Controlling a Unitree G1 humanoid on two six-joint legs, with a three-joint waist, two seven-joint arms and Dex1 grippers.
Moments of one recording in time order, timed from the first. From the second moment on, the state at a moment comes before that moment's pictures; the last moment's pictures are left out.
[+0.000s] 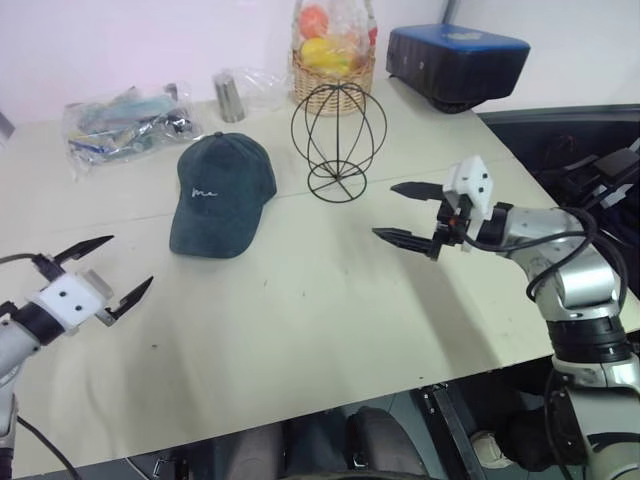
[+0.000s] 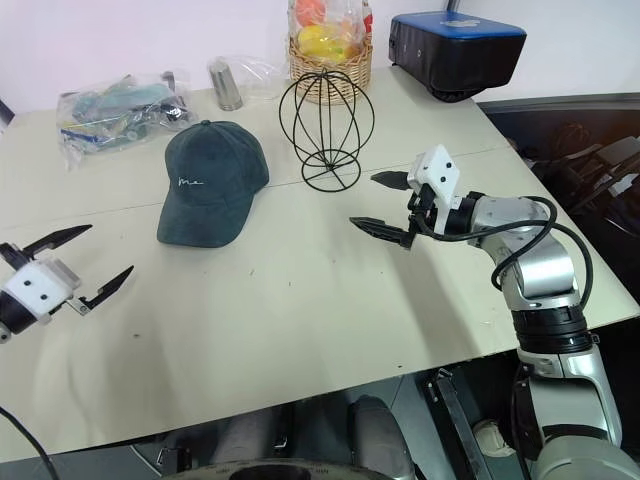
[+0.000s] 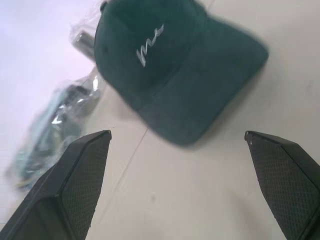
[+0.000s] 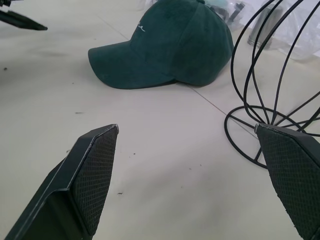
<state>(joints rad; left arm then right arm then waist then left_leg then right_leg) 0.14 0.79 0.47 0.11 -0.01 -0.48 -0.73 -0.55 -0.66 0.00 -0.05 0.41 0.40 1.01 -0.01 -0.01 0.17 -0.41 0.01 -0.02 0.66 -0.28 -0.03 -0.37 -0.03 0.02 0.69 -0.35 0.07</state>
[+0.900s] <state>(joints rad) -0.18 0.82 0.11 0.67 0.49 -0.89 -0.10 -0.52 -0.65 -0.01 -0.09 0.40 0.40 0.97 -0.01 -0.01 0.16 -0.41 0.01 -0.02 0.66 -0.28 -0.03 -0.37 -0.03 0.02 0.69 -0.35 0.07</state>
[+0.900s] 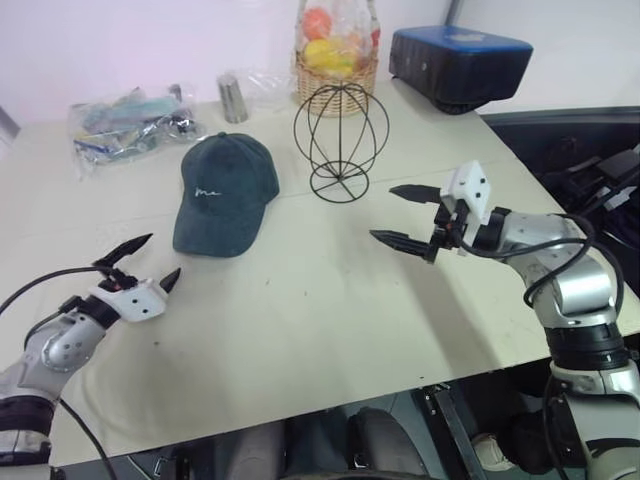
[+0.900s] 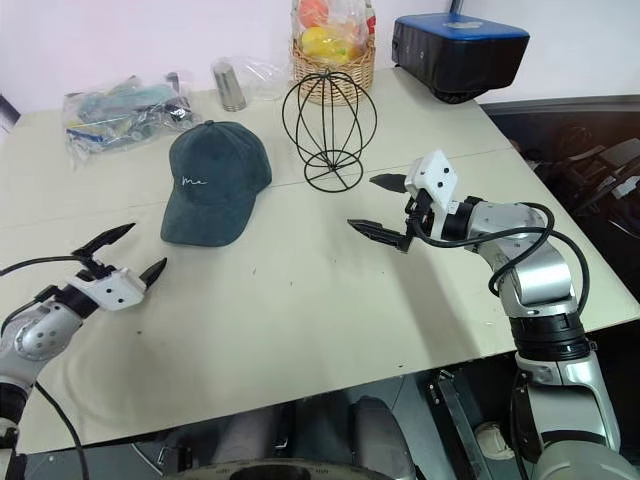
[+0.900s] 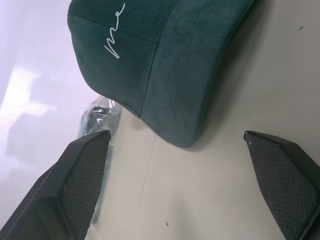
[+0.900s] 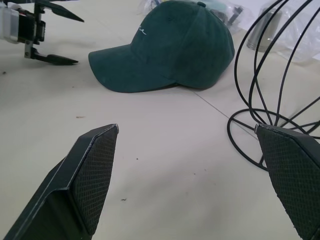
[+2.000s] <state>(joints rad) -0.39 0.81 -0.11 0.86 0.58 -0.80 0.16 -0.51 -0.66 -0.01 -0.11 0.40 0.40 0.95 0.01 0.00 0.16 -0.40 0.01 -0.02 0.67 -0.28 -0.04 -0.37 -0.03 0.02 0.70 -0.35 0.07</state>
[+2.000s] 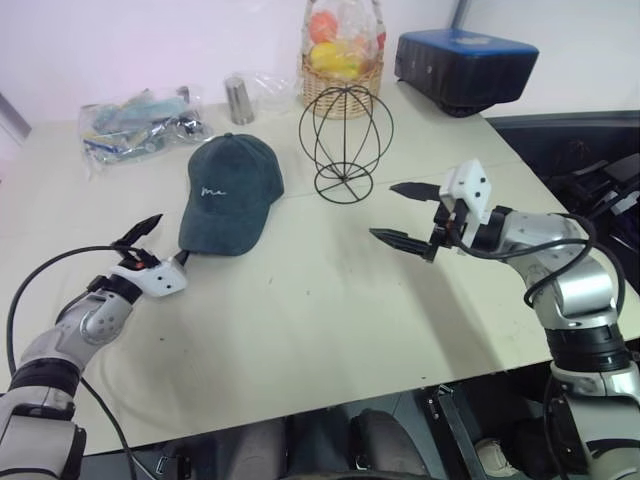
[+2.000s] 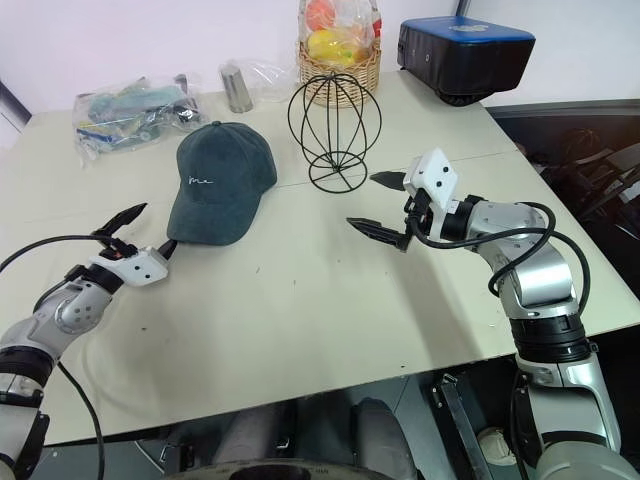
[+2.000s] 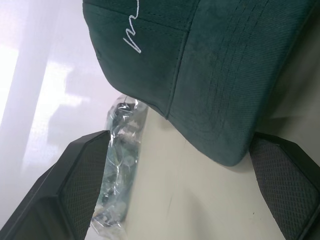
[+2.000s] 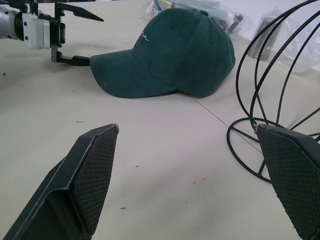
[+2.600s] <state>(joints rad) -0.42 0.82 -0.16 0.89 0.57 -0.82 0.18 -0.51 -0.66 -0.01 -0.11 0.40 0.40 0.95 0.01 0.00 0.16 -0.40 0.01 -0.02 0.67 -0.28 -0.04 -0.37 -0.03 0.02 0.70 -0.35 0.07</state>
